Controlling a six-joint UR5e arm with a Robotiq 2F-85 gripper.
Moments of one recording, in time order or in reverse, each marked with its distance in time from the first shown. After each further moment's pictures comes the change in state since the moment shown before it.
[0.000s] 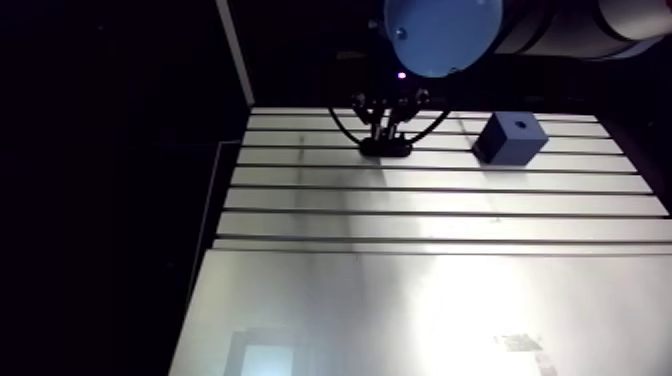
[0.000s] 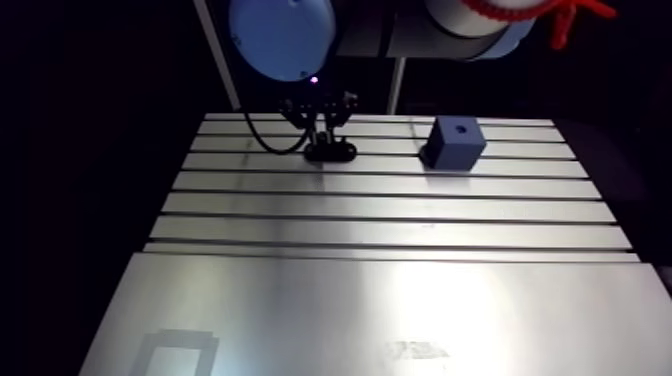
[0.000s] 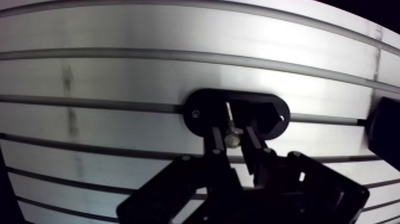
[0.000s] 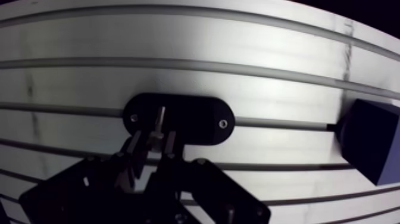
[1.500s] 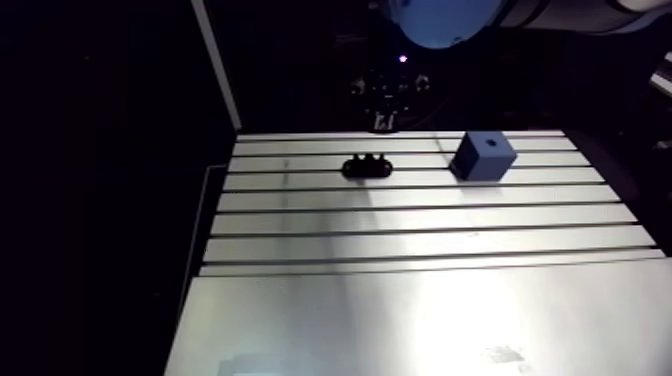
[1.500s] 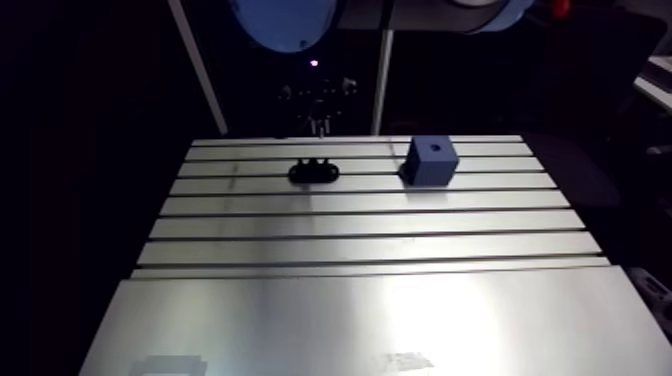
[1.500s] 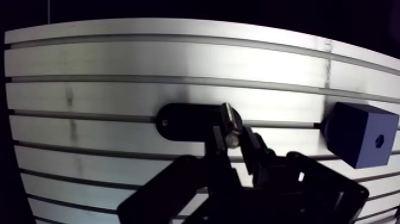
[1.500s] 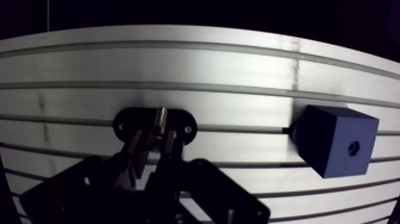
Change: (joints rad) arm -0.055 -0.073 -0.058 0.067 0.011 -0.030
